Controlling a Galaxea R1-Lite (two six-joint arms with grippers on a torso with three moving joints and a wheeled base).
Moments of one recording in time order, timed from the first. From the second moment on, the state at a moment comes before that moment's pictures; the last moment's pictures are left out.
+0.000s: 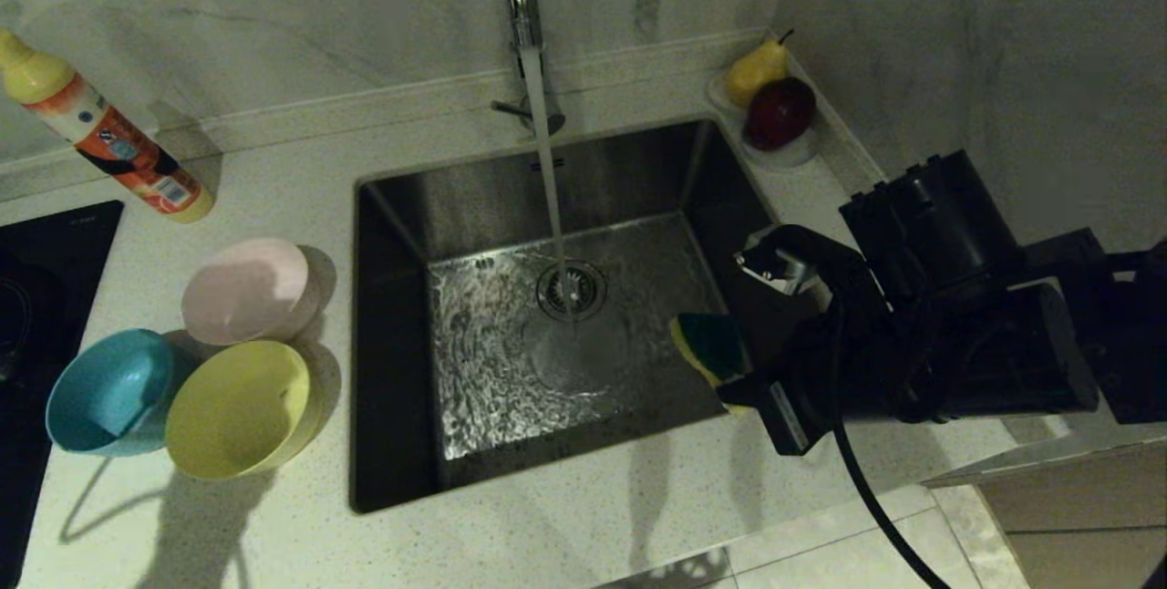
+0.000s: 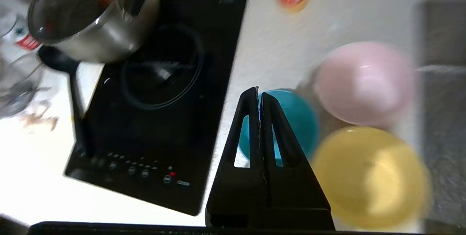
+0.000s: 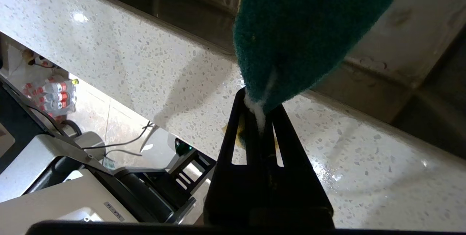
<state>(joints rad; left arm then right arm) 0.02 0.88 -0.78 -0.02 0.53 0.05 0.67 1.65 -1.21 0.24 0.05 0.06</state>
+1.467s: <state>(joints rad) 0.56 1.48 -1.03 0.10 -0.12 -0.30 0.68 1.71 -1.23 0.23 0.05 0.06</state>
